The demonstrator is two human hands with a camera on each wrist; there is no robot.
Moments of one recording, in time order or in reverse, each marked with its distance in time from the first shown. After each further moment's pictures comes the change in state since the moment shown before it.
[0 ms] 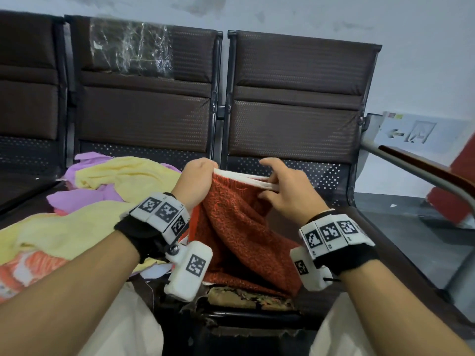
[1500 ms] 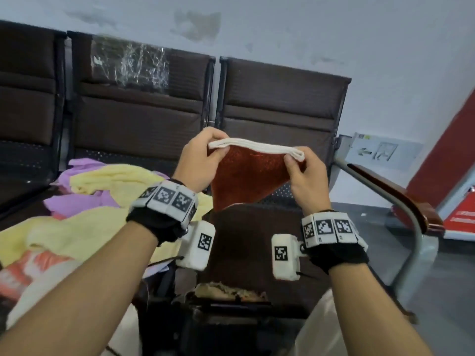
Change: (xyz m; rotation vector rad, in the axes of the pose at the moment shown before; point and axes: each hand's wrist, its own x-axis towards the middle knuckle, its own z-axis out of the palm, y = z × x) left_hand -0.011 0.095 -0.016 0.141 0.047 0.392; right_hand -0.005 -0.028 -0.087 0.383 0.526 0.070
